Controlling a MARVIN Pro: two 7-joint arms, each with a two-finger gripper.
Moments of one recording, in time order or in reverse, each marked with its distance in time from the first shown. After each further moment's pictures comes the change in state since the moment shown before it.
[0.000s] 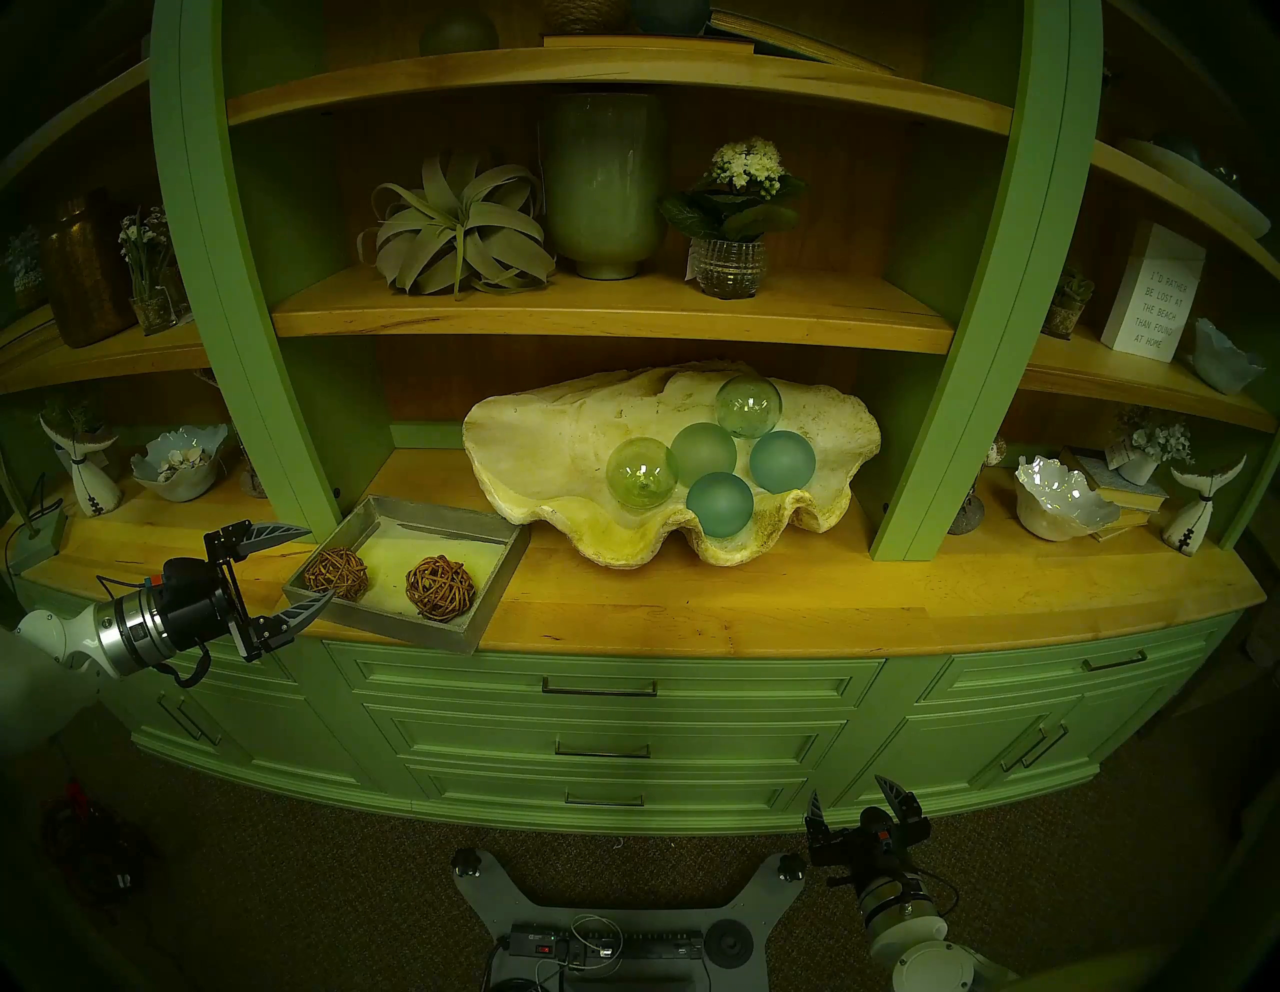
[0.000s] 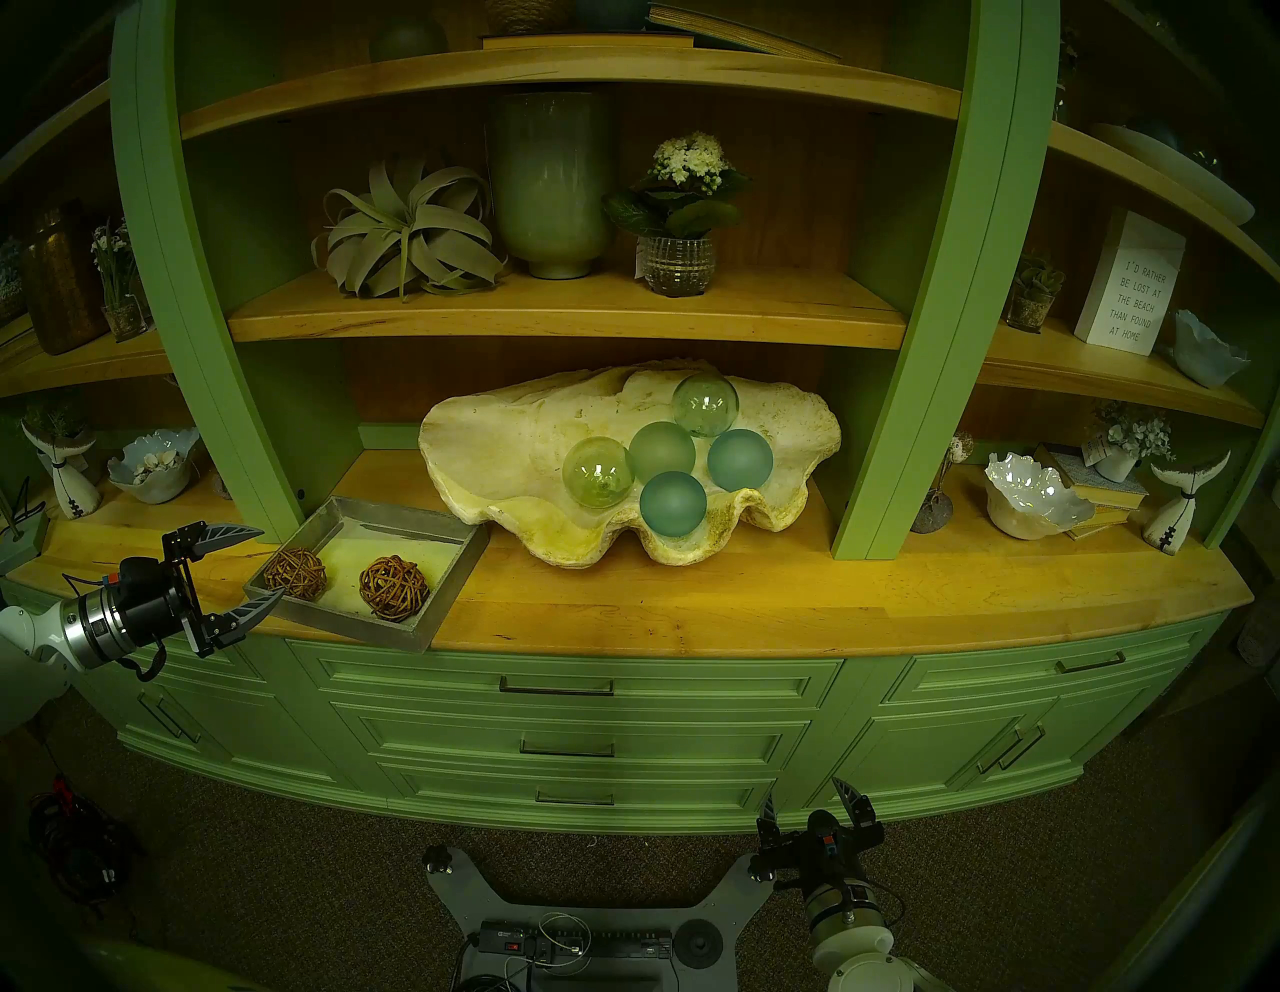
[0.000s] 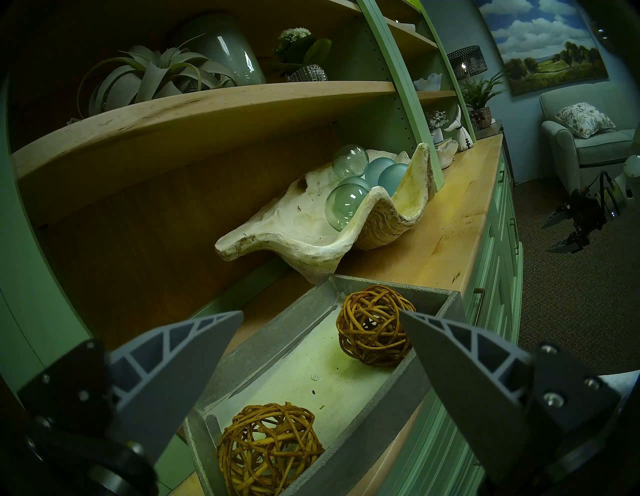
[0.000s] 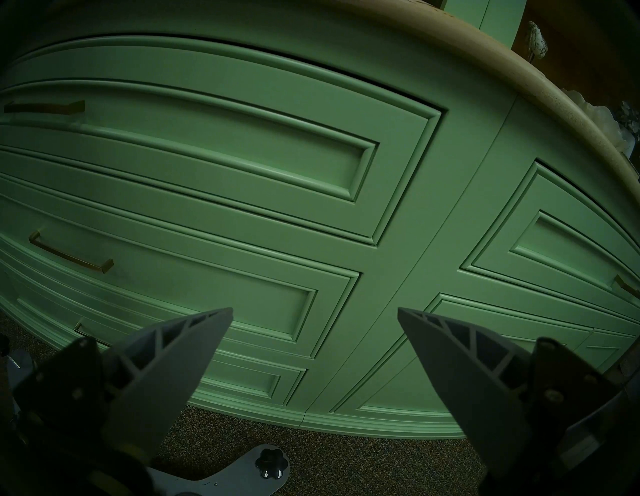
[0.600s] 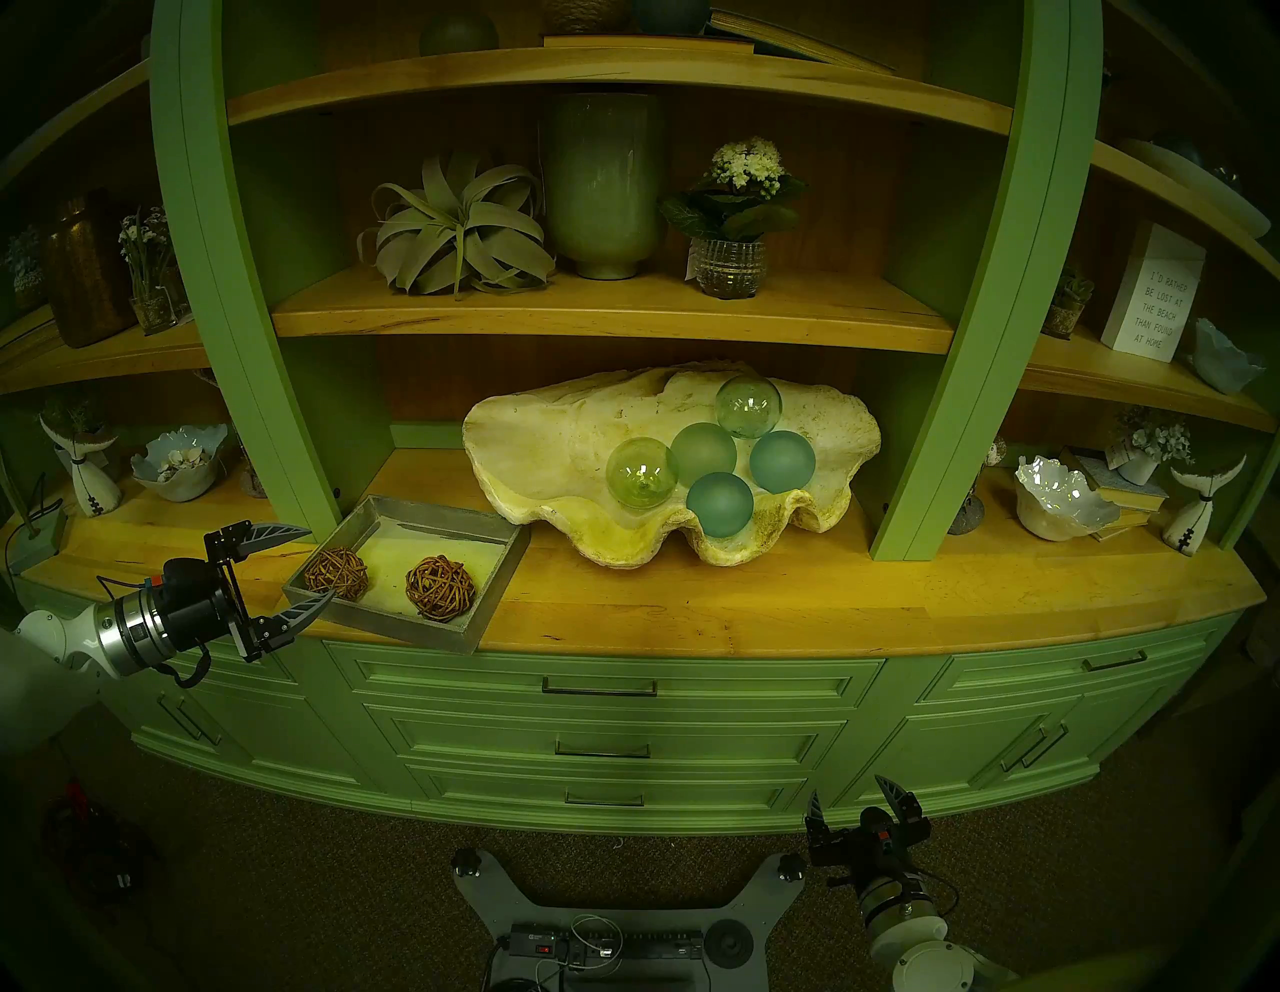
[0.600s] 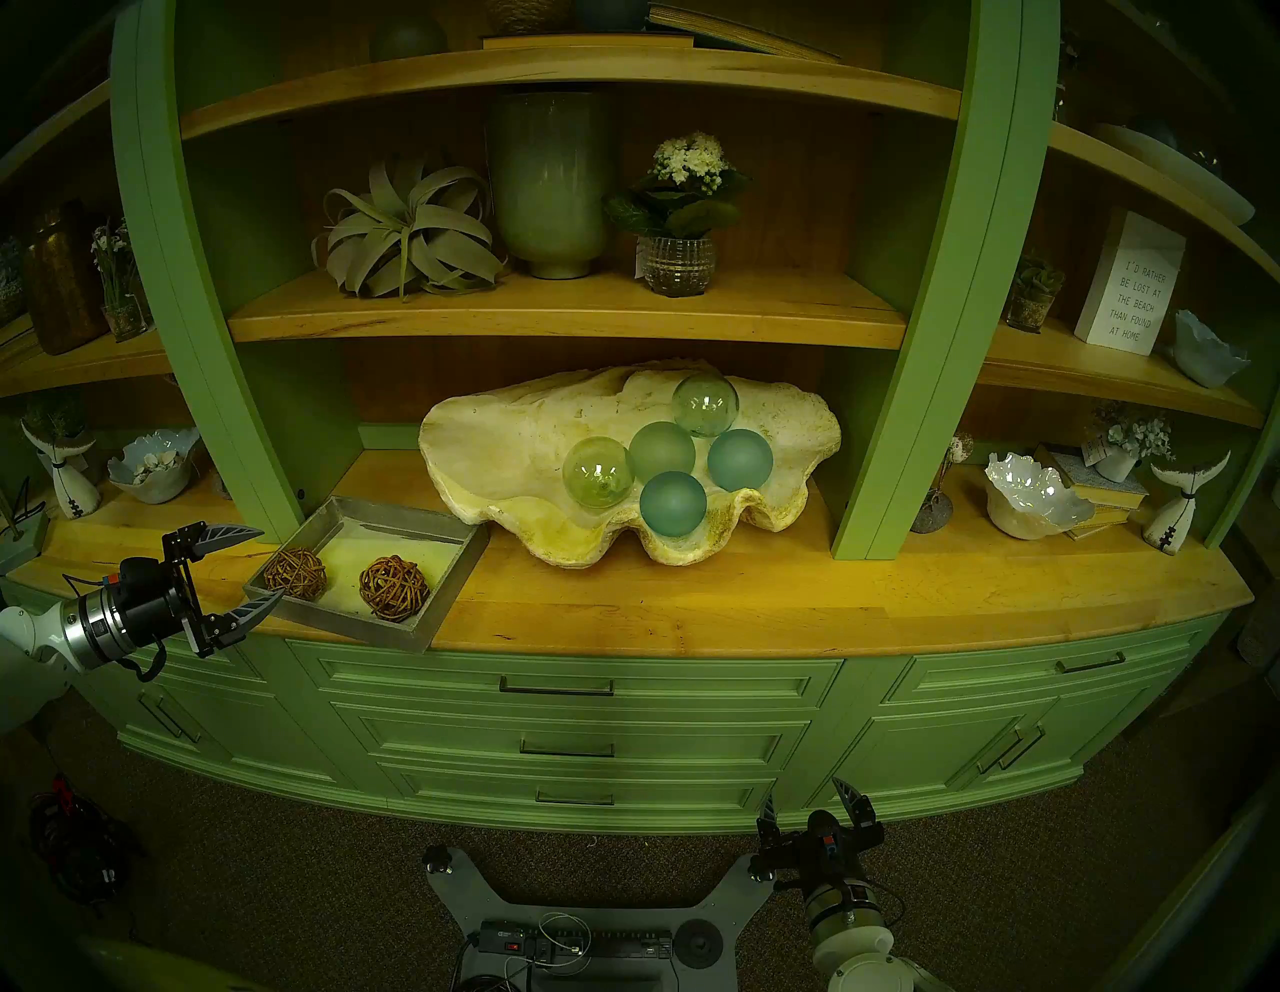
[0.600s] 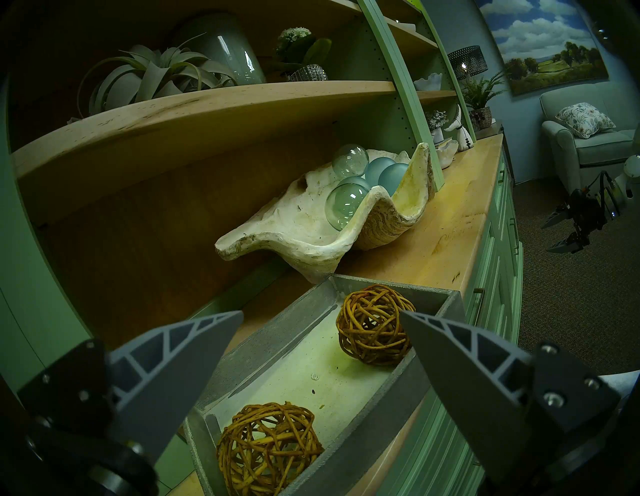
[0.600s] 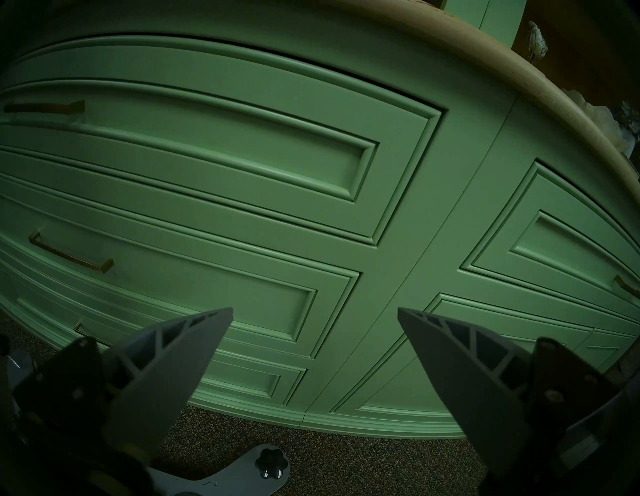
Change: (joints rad) left arm -0.005 0.002 0.001 -0.006 0.012 0.014 -0.004; right arm 0.000 0.000 0.000 0.000 0.000 0.000 0.000
